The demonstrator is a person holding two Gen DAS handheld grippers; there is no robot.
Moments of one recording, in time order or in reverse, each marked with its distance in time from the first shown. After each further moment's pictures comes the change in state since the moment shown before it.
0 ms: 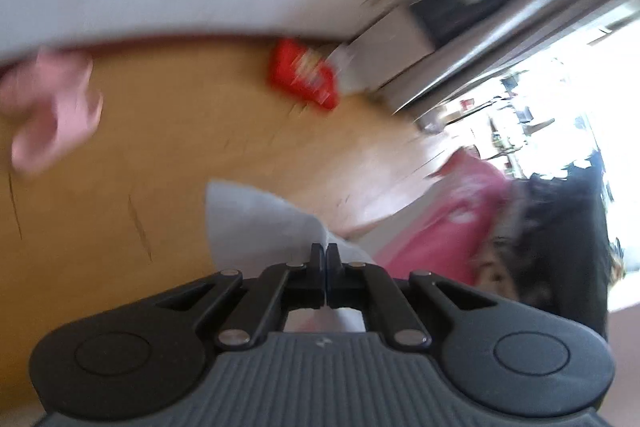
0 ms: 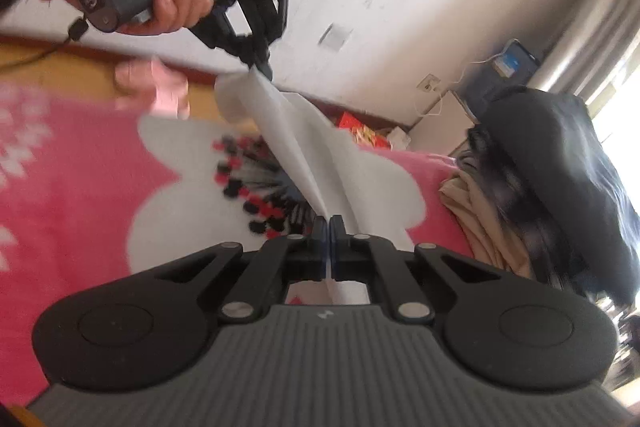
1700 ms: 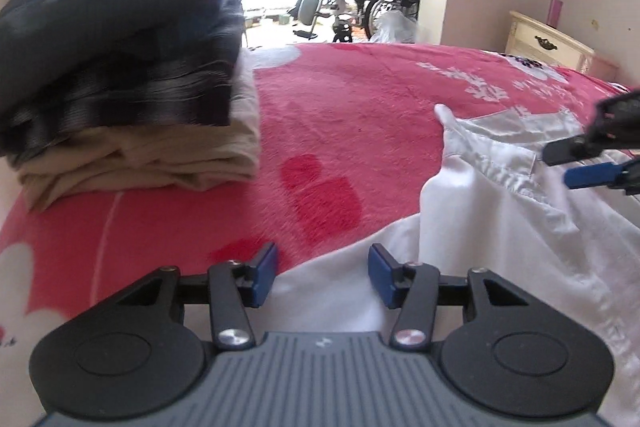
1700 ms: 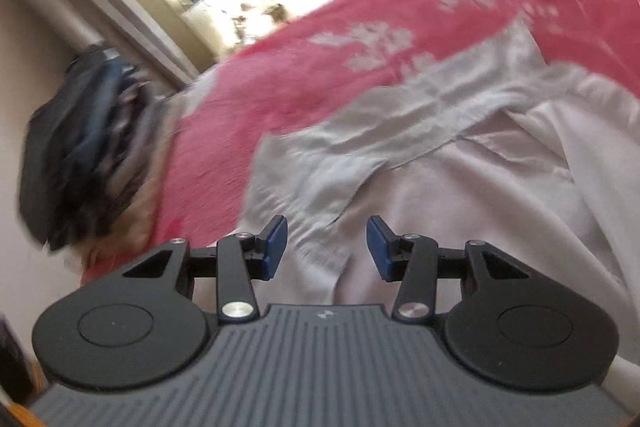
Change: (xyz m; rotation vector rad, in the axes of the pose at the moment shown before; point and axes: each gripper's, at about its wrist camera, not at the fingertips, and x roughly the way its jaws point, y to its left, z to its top) left arm 0.092 -0.277 -0.286 1.178 0.080 -0.221; right arm -0.128 -0.233 -0.301 1.631 0.108 -0.410
